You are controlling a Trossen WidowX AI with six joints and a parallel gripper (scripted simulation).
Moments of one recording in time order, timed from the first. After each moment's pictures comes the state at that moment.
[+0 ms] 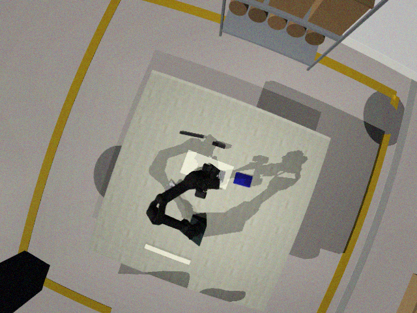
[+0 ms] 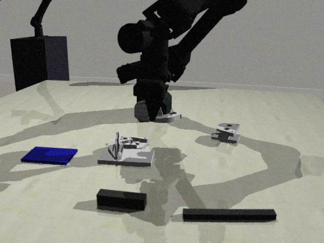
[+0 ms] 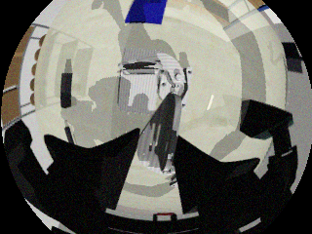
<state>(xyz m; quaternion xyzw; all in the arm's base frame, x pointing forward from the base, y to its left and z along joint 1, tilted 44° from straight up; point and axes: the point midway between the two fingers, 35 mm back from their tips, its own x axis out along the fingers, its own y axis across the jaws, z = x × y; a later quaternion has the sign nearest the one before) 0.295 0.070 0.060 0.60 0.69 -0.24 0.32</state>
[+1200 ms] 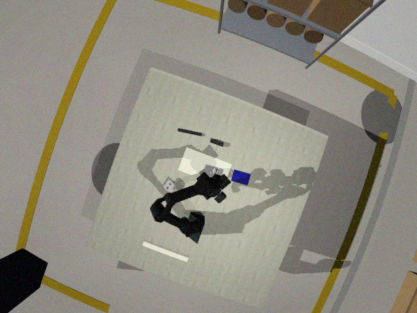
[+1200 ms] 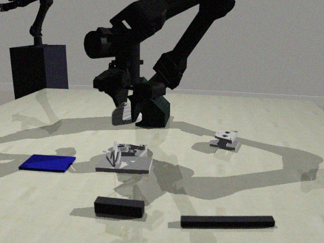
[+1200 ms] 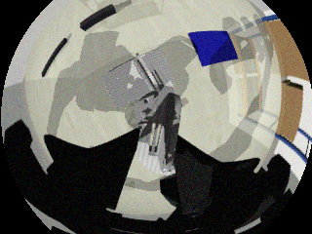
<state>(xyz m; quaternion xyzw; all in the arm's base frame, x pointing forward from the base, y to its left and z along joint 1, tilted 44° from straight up) 0.273 0.020 0.015 0.36 0.72 0.13 0.58</state>
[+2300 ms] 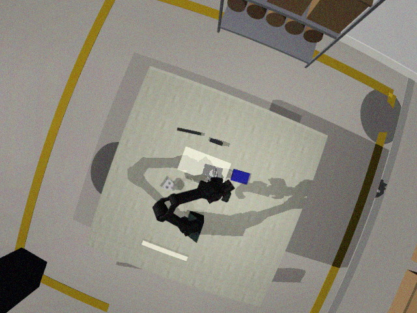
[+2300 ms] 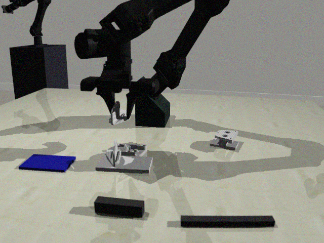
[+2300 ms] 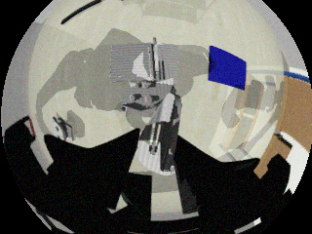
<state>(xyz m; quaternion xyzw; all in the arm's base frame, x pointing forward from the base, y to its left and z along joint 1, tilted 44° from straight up) 0.256 0.002 -0.005 0.23 0.67 0.29 0.64</state>
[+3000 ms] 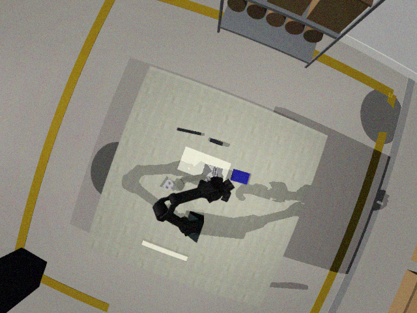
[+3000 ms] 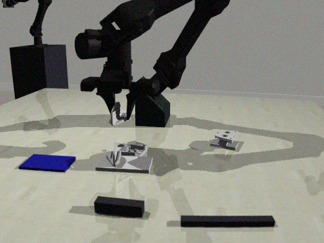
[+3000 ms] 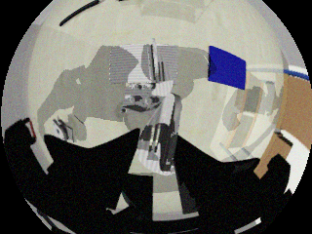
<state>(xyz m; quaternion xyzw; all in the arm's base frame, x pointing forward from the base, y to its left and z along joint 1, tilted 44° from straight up) 0.259 0.003 -0.004 0.24 0.68 0.29 0.64</state>
